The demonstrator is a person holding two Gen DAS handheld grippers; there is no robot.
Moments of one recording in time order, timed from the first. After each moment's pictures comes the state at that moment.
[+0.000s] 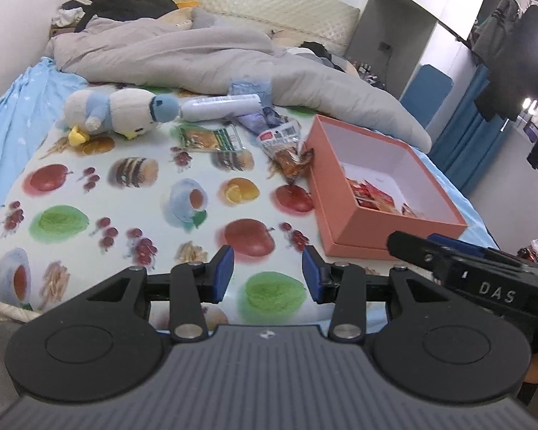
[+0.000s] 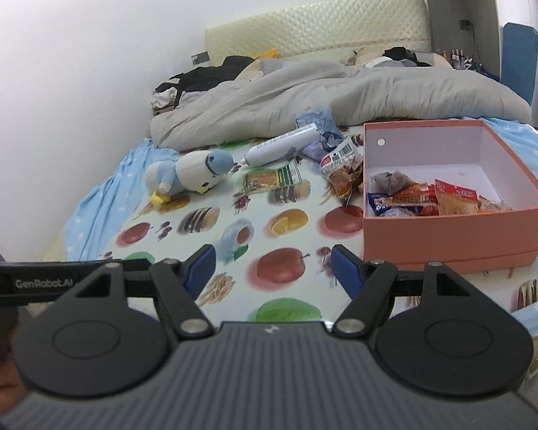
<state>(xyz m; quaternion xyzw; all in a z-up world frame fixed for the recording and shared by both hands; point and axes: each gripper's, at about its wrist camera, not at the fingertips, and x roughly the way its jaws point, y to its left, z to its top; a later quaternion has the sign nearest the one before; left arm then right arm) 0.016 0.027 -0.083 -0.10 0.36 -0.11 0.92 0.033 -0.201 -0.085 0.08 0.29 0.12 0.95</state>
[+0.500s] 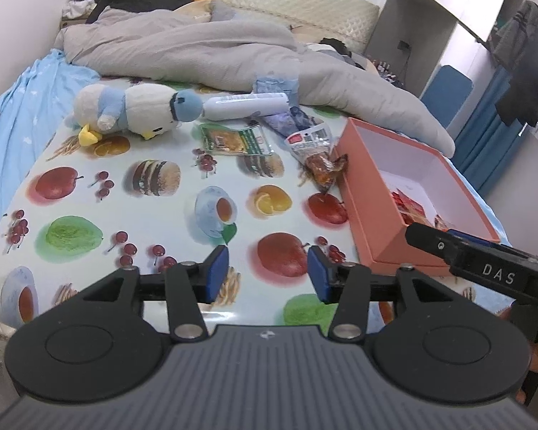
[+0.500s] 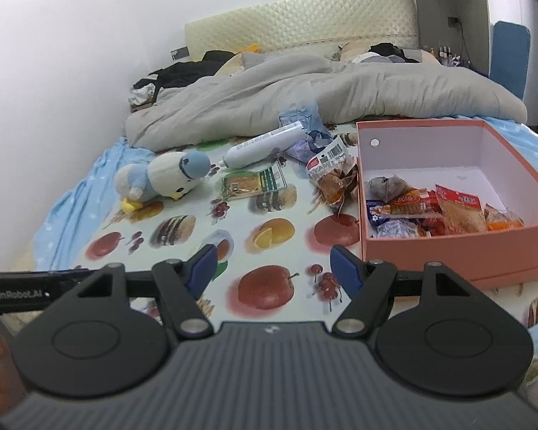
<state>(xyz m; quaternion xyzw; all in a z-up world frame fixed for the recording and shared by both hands) 0.083 0.062 -0.108 -0.11 0.37 -0.09 0.92 0.094 -0.180 -0.106 0.06 0.30 0.09 0.95</state>
